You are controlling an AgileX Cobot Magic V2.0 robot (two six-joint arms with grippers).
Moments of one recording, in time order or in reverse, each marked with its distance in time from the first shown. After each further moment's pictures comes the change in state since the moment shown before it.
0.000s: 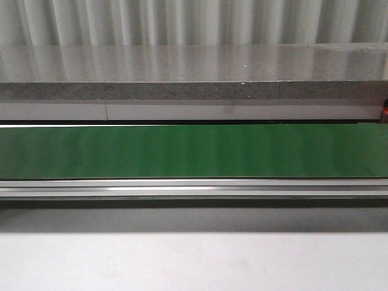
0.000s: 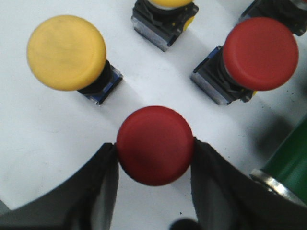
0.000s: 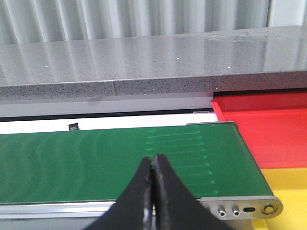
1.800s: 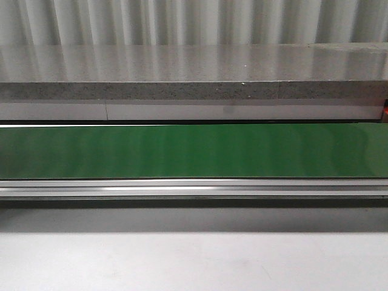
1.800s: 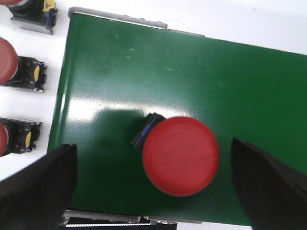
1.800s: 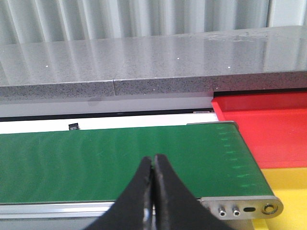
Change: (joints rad) left arm -0.327 0.064 -0.400 -0.317 0.335 0.499; right arm 0.000 0.000 0.000 0.000 0.000 0.000
